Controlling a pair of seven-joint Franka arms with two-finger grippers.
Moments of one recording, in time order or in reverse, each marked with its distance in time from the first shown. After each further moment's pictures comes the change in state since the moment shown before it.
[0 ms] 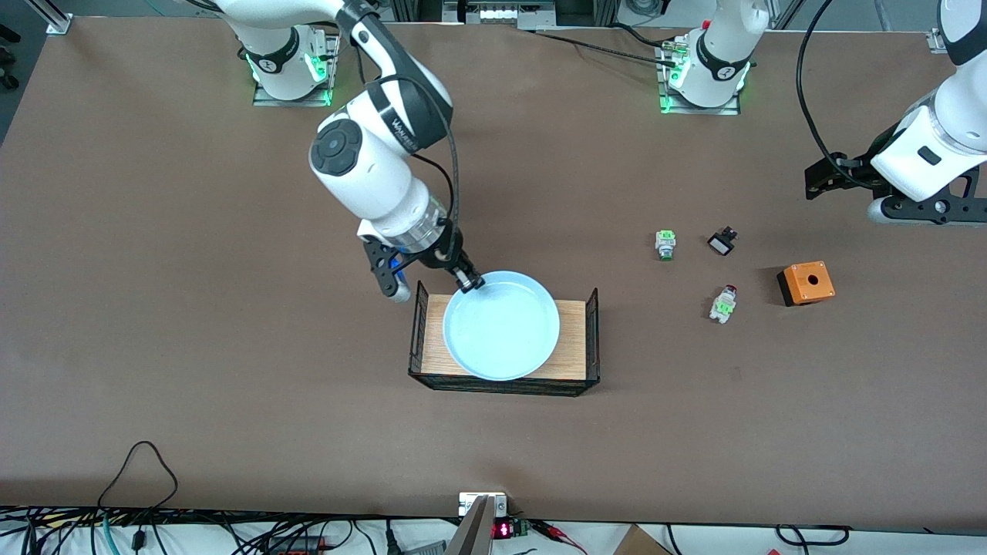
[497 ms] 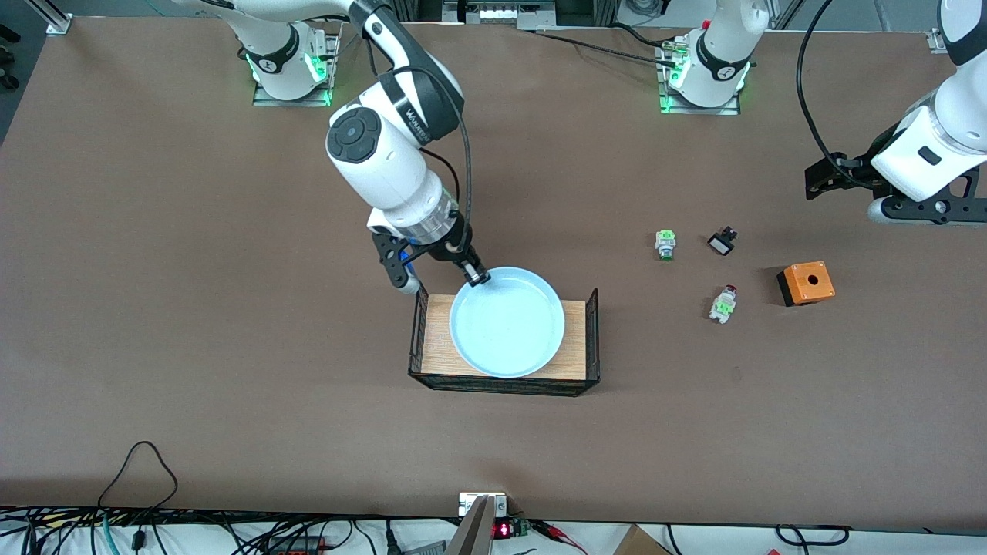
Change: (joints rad) left arm 0.000 0.000 0.000 0.000 0.000 0.000 0.000; right arm 0.049 -0.003 -0.065 -0.002 -0.012 -0.013 0.015
